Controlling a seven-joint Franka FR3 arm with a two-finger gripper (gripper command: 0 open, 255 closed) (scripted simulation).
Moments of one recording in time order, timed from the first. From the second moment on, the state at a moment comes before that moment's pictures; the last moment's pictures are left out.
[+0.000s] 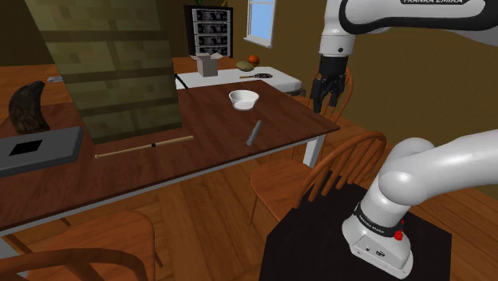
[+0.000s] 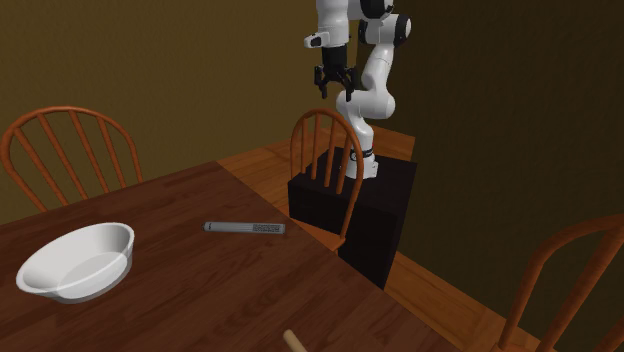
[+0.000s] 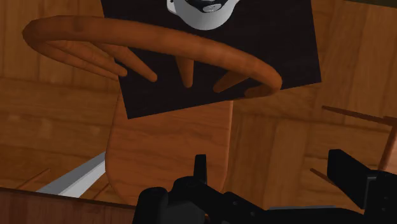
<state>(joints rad) -0.02 -0.80 -0.05 -2.41 0.00 1.49 0.09</state>
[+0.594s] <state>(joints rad) -0.06 -0.58 0.01 -2.40 0.03 1.70 0.26</state>
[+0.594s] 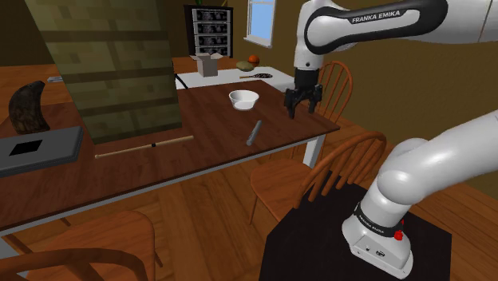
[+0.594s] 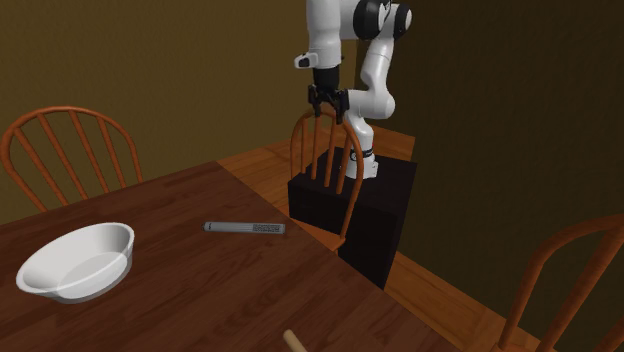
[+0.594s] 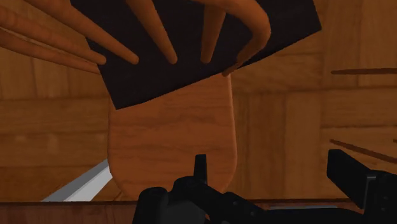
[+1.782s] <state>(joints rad) -0.13 0.10 0.05 -2.07 -0.02 2.07 0.70</state>
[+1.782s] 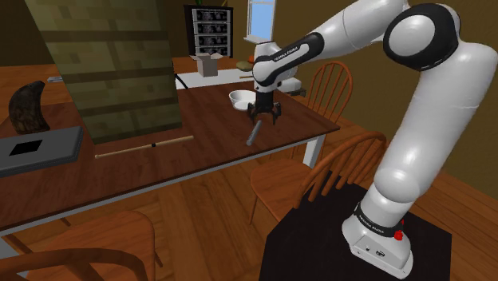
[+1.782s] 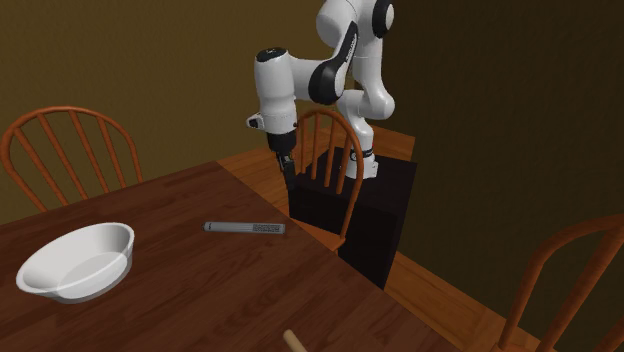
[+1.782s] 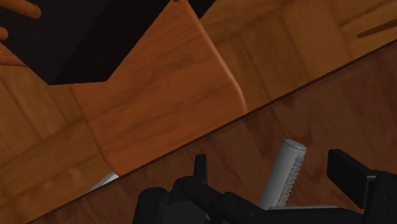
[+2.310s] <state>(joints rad) -0.15 0.39 0.00 -1.81 -0.04 2.11 0.87</state>
